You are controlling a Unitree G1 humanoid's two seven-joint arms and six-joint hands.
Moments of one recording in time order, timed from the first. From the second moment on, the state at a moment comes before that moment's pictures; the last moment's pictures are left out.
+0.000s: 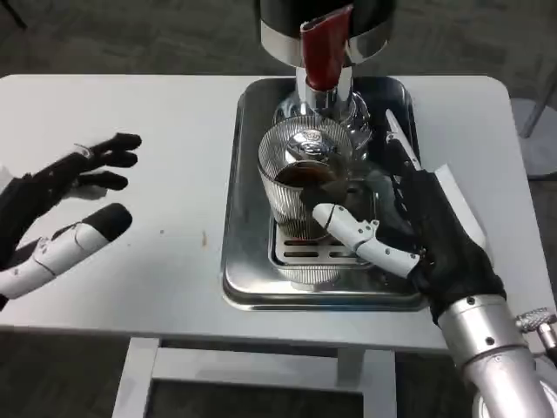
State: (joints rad) left arm -0.15 0.62 0.34 -0.05 0.01 -0.36 -0.40; right arm -0.30 -0.08 0.15 -0.31 -0.29 0.20 -0.01
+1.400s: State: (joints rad) left arm -0.16 0.61 0.29 0.03 0.02 -0.36 -0.37; right arm -0.38 -0.04 0.16 -0.21 -0.25 0.16 0.00
